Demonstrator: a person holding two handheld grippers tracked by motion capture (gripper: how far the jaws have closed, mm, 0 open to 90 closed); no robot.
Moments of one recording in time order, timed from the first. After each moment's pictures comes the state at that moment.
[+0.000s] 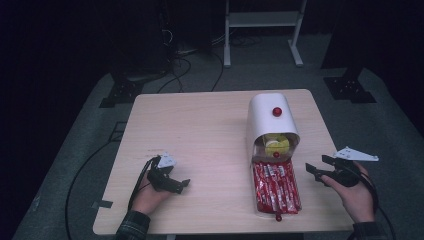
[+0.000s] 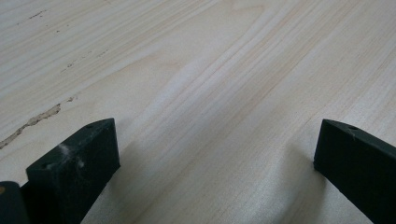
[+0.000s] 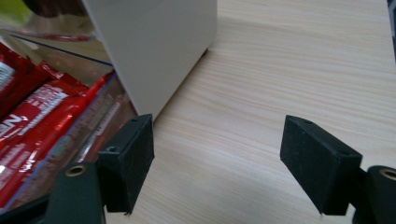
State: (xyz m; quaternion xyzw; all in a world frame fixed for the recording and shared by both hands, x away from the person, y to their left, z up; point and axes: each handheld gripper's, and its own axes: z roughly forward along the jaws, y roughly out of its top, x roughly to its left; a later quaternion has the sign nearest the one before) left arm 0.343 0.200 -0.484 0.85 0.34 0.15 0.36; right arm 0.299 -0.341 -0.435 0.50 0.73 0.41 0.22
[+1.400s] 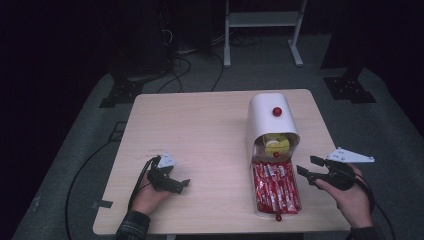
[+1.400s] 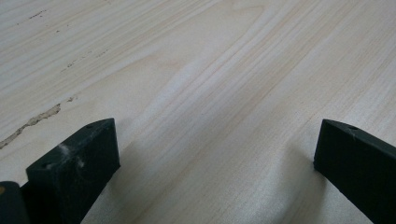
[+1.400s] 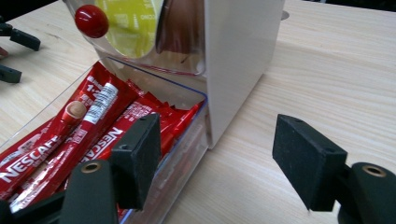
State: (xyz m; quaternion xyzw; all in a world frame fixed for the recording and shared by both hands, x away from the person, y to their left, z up) left arm 0.343 0.201 -0.484 0.86 0.34 0.15 0.36; right arm 0.283 -0.312 -0.412 0.45 0.75 0.45 0.20
